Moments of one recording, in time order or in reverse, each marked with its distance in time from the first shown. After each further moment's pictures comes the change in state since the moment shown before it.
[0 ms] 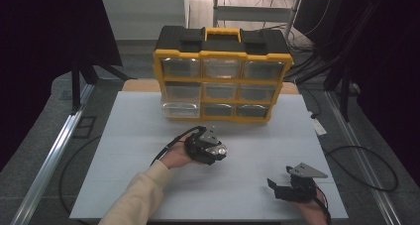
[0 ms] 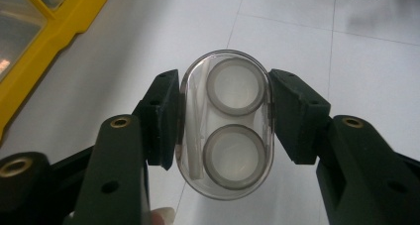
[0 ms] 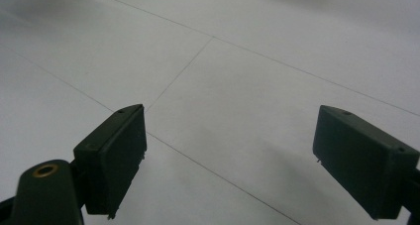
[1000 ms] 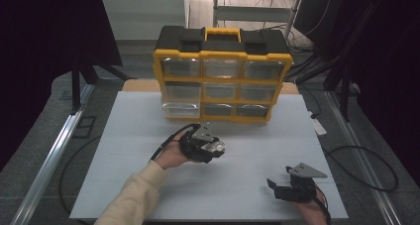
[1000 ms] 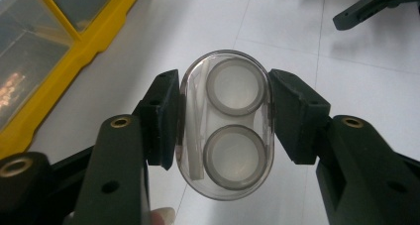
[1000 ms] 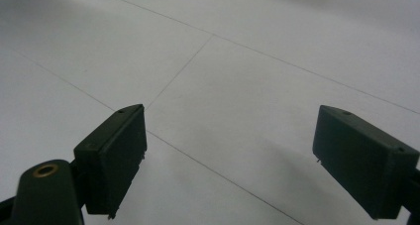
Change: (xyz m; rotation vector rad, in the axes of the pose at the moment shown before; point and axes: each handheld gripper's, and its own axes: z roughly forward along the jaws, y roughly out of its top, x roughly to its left) left arm -0.003 0.002 -0.024 -0.080 0.018 -0.022; right arm 0.000 0.000 0.001 0.005 -0.002 -0.002
